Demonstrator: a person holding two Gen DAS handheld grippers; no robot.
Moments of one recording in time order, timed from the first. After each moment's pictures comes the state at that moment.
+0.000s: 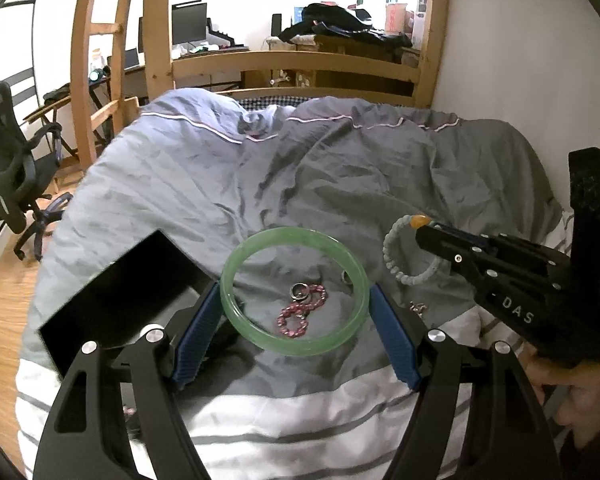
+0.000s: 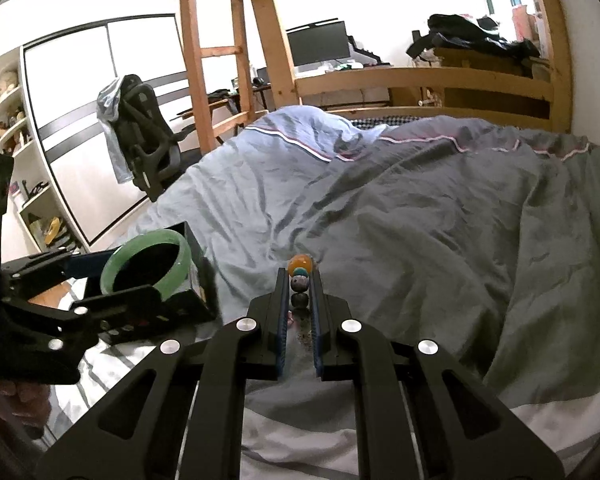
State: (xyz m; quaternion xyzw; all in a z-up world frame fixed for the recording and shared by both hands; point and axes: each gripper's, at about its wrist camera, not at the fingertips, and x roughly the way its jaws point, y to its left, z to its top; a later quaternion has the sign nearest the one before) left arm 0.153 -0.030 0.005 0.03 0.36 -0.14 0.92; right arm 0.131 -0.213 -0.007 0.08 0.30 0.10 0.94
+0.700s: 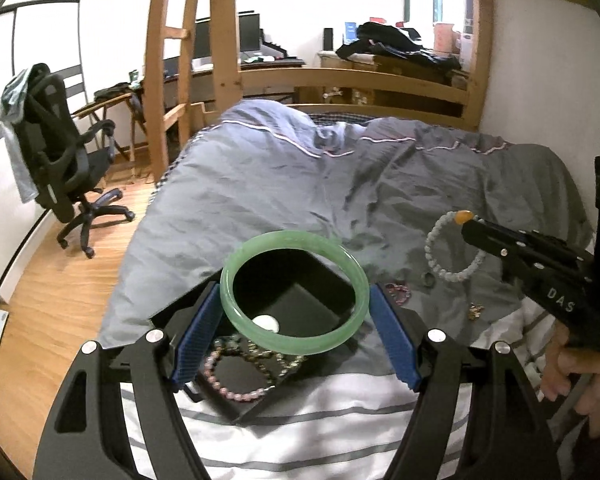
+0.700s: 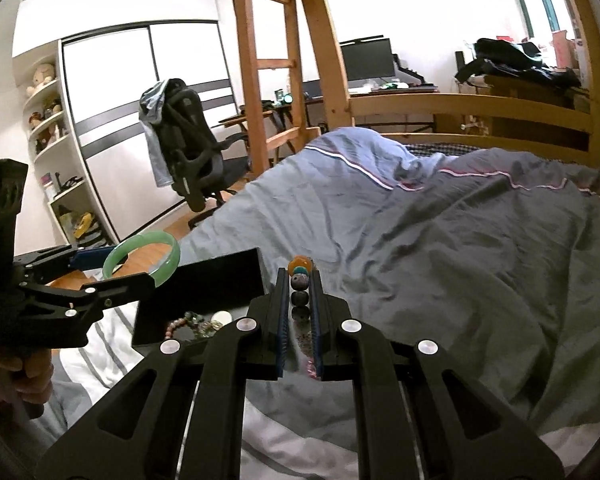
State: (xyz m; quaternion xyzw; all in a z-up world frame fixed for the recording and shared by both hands) left arm 0.139 0.053 0.030 0.03 0.34 -0.06 0.94; right arm 0.137 -0.153 0.021 0.07 0.27 0.17 0.95
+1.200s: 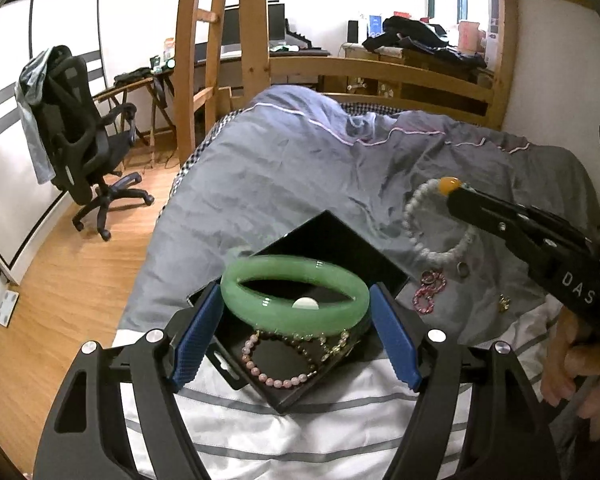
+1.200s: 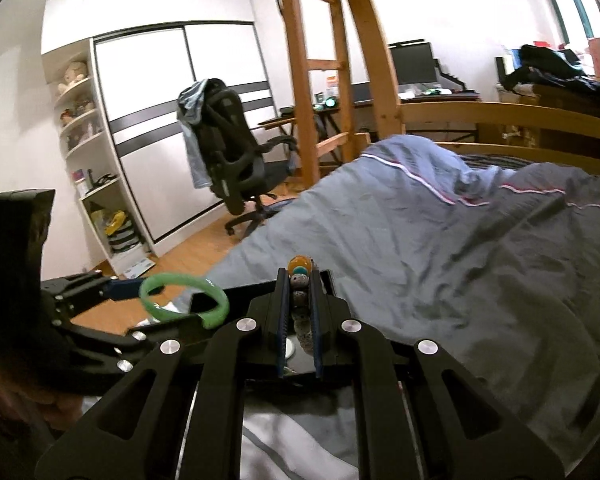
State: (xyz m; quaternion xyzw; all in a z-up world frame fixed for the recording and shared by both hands) left arm 0.139 0.086 0.017 0.02 0.36 -0.03 0.93; right arm 0.157 -0.091 0.026 0.07 0.26 0.24 0.93
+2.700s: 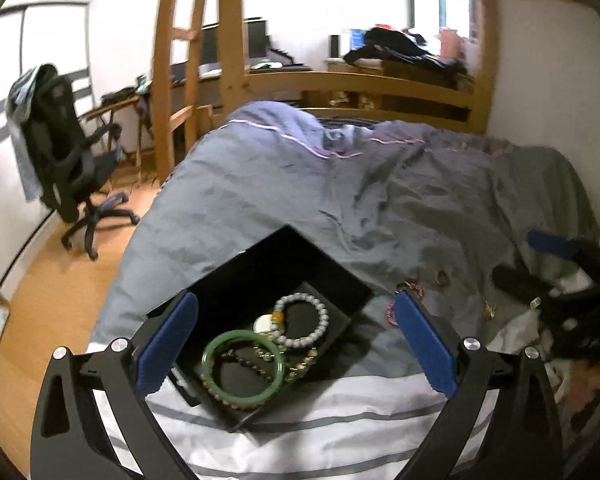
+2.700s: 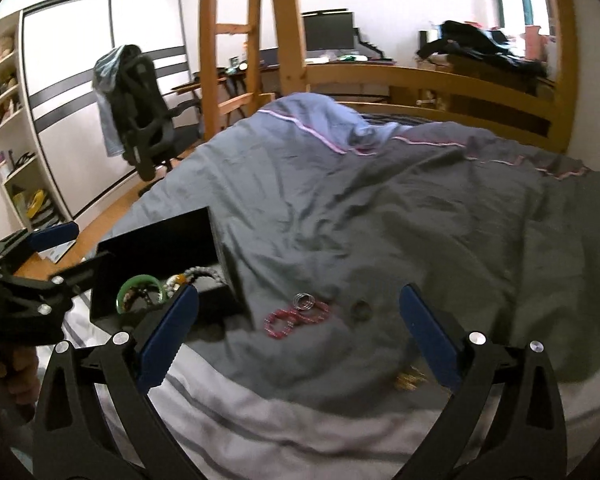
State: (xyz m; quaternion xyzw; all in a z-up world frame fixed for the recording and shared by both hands) left arm 0.136 0.047 0.009 0.03 0.33 -0.06 0.94; right arm 0.121 -0.157 0.011 0.03 0.33 0.06 0.94
